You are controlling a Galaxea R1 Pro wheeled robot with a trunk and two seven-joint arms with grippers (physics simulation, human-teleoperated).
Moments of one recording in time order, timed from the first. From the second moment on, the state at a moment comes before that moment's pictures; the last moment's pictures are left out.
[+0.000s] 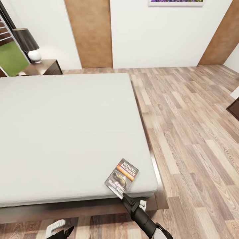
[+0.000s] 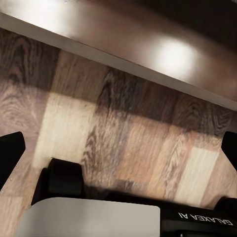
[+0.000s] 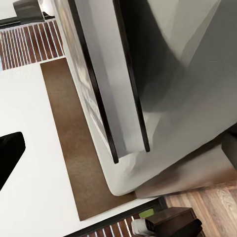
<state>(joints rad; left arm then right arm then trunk) -0.23 0.18 0.08 -0.49 0.44 0.07 -0.40 -0.39 0.12 -0.02 -0.39 -0.83 0.30 1.00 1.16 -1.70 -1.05</state>
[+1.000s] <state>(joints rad) -0.23 0.18 0.08 -0.49 0.44 0.07 -0.40 -0.39 0.12 -0.02 -0.39 -0.83 0.30 1.00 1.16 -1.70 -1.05</state>
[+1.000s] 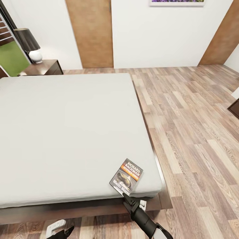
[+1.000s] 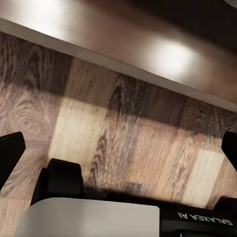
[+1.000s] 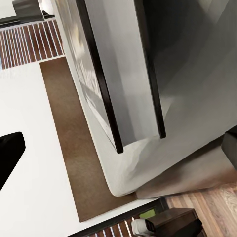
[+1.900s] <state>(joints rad) -0.23 0.18 0.08 -0.49 0.44 0.07 -0.40 -0.39 0.12 -0.02 -0.39 -0.83 0.30 1.00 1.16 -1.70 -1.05</state>
